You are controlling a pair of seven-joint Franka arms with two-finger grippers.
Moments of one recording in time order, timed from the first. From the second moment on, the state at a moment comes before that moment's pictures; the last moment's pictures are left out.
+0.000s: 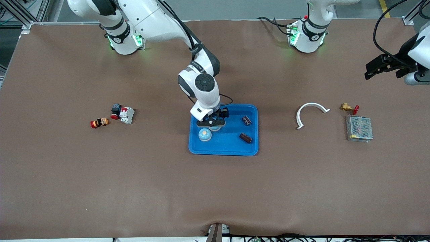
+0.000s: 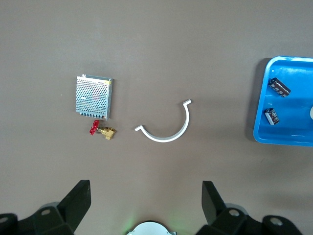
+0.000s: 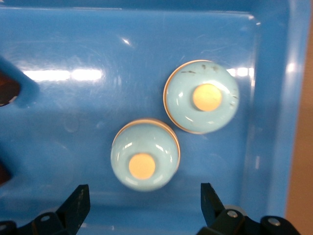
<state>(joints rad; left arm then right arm) -0.03 -0.05 -0.03 -1.57 0.01 1.45 -0.08 0.83 0.70 -0.03 -1.60 0.06 2.34 0.75</state>
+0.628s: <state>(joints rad) -0.03 -0.05 -0.03 -1.57 0.01 1.45 -0.08 0.80 0.36 -0.04 -1.60 0.06 1.95 0.71</state>
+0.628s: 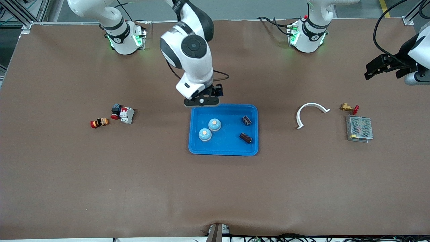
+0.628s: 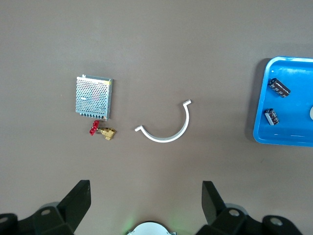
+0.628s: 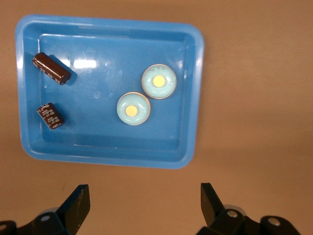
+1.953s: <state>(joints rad) -0.03 -0.05 -0.03 -1.57 0.01 1.46 -0.08 0.20 -0.14 -0.06 -1.80 0.05 1.62 0.12</state>
